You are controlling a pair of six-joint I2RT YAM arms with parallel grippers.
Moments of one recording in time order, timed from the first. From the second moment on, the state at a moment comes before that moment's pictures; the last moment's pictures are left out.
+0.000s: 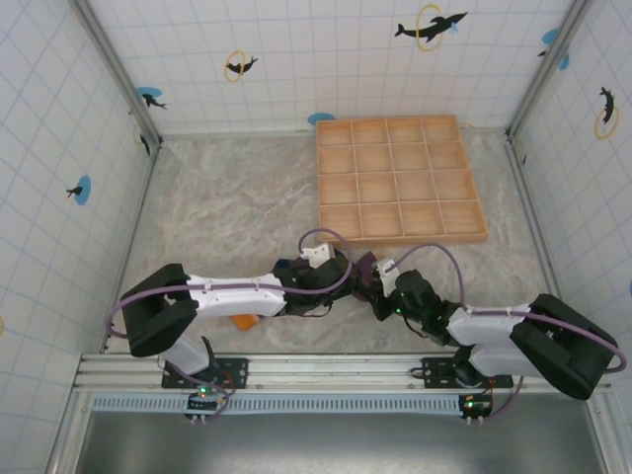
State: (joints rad) left arm -1.17 1.56 0.85 -0.16 -0.27 -1.29; right arm 0.84 1.22 0.12 0.54 -0.08 0.30
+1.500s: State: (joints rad) left arm -1.02 1.73 0.81 0.14 -0.01 -1.19; right arm 0.51 1.43 0.23 0.49 -0.49 1.02
